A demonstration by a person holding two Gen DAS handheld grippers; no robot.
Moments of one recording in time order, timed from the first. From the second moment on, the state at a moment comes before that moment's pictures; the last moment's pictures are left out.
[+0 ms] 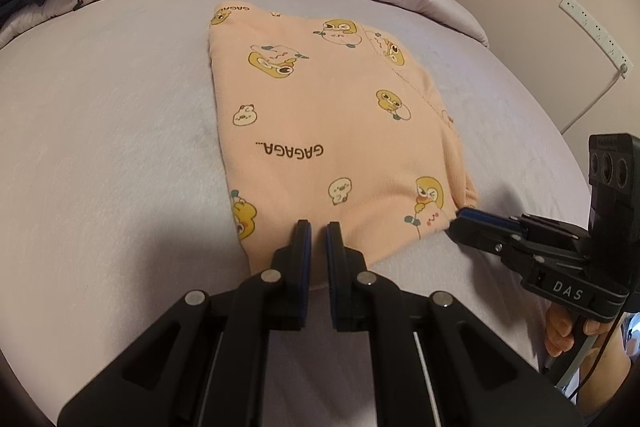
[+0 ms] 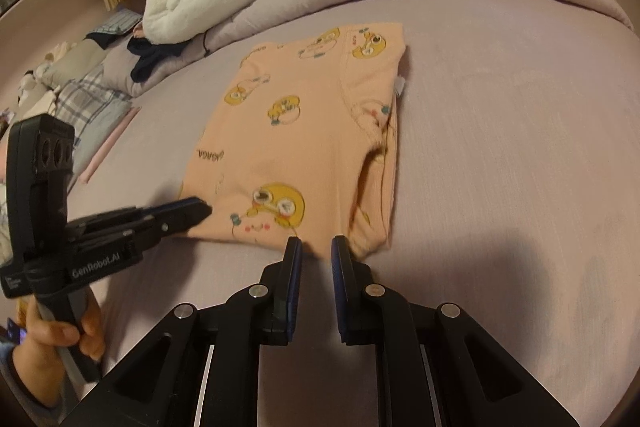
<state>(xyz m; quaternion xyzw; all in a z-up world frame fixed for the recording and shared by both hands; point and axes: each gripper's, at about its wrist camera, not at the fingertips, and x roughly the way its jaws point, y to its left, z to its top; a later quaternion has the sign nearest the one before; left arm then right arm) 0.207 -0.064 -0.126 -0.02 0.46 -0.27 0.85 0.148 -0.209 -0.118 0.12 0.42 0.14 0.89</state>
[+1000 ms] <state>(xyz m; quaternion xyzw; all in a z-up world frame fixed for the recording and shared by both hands) 0.192 -0.049 -0.104 -0.06 0.48 -0.27 0.83 0.128 -0.265 -0.116 0.26 0.41 0.14 0.86</state>
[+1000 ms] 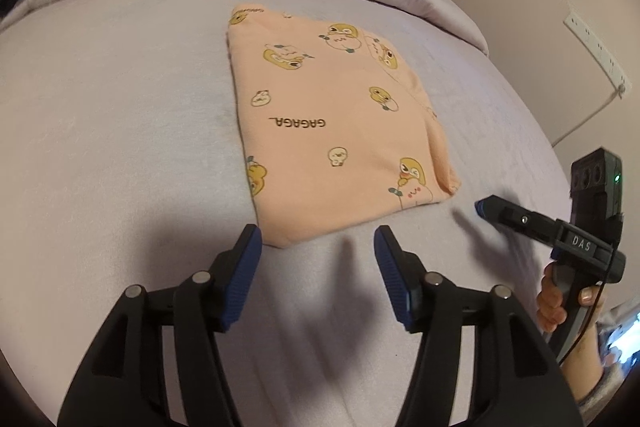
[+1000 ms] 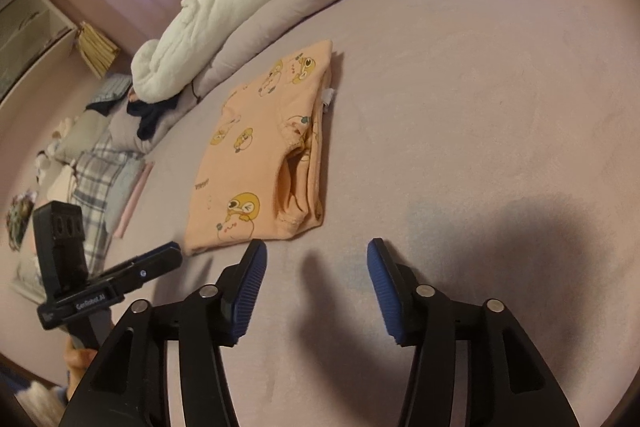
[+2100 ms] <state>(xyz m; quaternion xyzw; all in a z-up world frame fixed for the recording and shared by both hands) 0.276 -0.002 -0.117 -0.30 0.54 -0.27 0.73 0.202 -0.273 -0.104 0.35 0.43 0.15 0.82</state>
